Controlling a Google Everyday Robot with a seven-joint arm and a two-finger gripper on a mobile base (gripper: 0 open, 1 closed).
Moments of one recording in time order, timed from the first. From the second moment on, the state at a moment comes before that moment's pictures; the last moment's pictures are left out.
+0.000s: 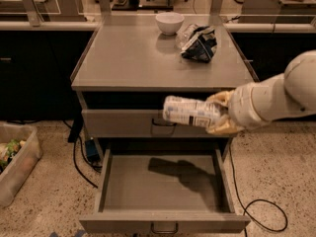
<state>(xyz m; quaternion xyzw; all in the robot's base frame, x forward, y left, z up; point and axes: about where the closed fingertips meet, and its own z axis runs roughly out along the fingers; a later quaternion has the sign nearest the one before) 0.533 -0.166 0.824 -0.68 0.65 -0.01 0.35</state>
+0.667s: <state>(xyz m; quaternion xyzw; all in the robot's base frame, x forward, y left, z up) 0.524 -0.177 0.792 -0.68 0.66 -0.02 0.32</state>
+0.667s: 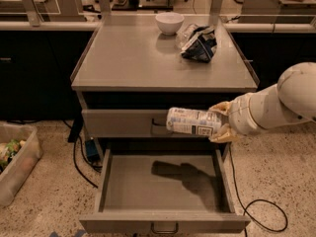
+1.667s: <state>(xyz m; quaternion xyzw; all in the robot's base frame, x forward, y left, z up) 0.495 -0.176 0.682 -0.64 0.67 0.16 0.33</state>
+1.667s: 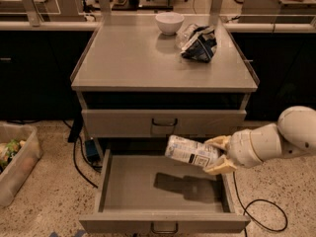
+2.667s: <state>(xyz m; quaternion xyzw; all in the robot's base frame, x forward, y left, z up) 0.504 -0.130 0.652 -0.67 0.65 0.18 0.32</state>
